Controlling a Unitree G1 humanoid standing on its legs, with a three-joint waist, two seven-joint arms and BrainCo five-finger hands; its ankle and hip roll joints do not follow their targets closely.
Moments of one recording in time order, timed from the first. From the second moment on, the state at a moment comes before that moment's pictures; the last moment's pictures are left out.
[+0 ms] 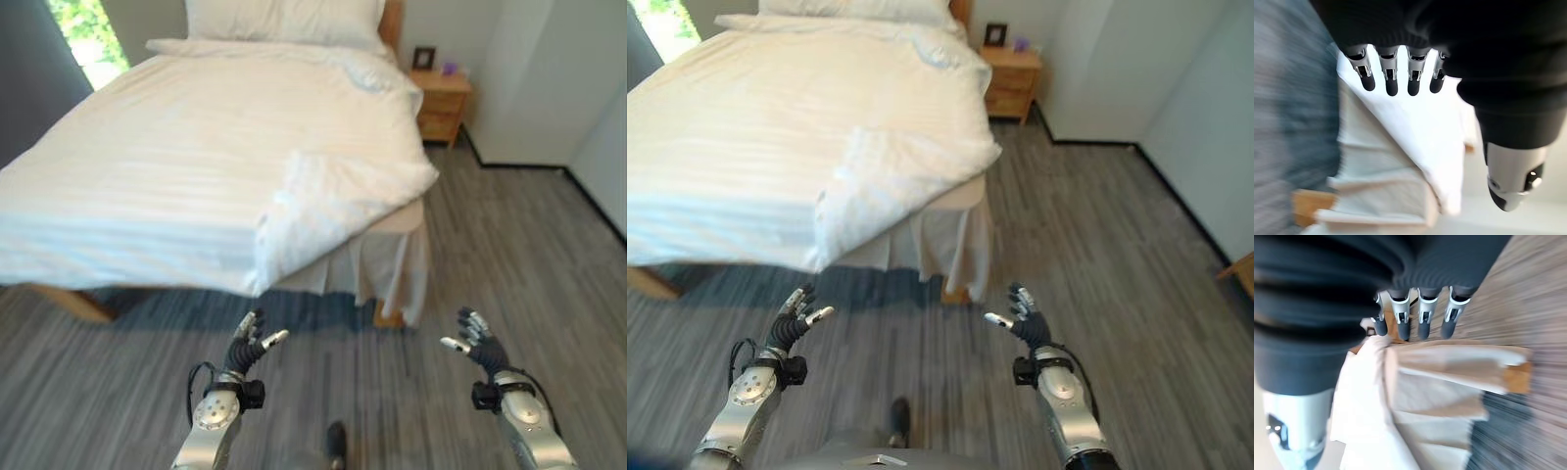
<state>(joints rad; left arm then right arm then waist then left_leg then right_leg) 0.07 0.36 -0.12 0.32 -0.26 -0.18 0.06 0.12 -0.29 0.14 0.27 0.24 -0.16 -0.05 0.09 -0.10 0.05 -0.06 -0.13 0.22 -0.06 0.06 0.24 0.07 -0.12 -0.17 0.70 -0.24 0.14</state>
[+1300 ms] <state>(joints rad) 0.20 0.44 -0.20 0.38 -0.35 -0.17 -0.04 -1.10 -0.76 0.75 1.09 -0.28 -0.09 -0.05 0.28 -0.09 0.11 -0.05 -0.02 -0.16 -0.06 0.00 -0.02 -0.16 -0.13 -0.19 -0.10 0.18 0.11</state>
